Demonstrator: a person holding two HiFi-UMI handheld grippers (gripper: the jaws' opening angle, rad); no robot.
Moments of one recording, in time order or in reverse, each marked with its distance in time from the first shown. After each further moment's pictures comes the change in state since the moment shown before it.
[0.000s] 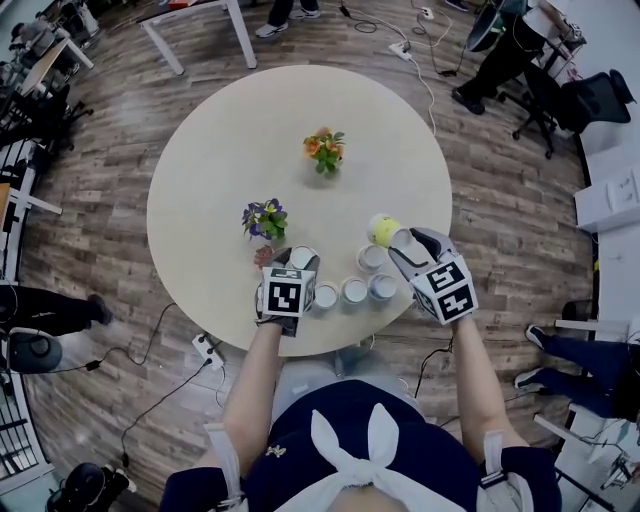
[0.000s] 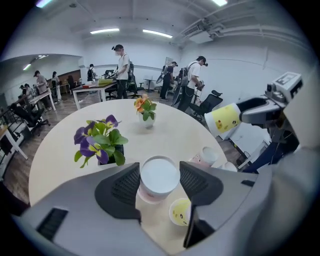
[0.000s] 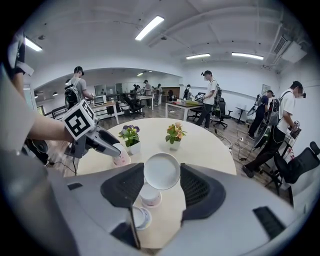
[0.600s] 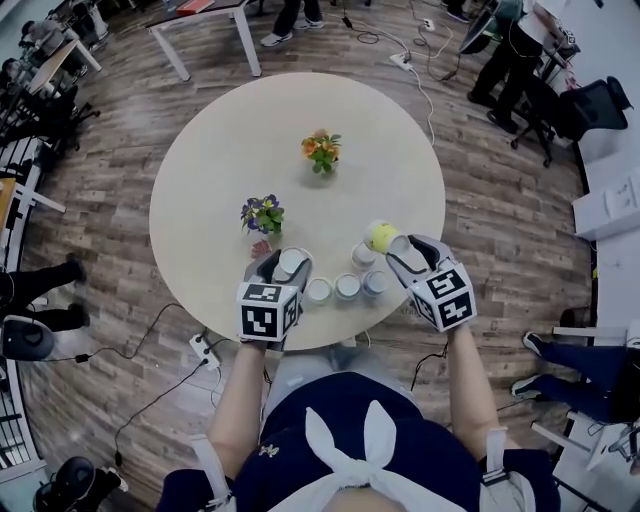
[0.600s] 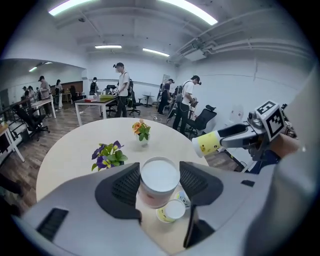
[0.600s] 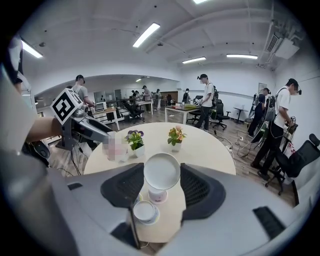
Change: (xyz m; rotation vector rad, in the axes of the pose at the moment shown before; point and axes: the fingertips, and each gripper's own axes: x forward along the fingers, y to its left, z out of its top) left arm -0.091 -0.029 0.031 -0.001 -0.178 -0.025; right arm -0.036 0.011 -0.004 0.046 -0.056 0.011
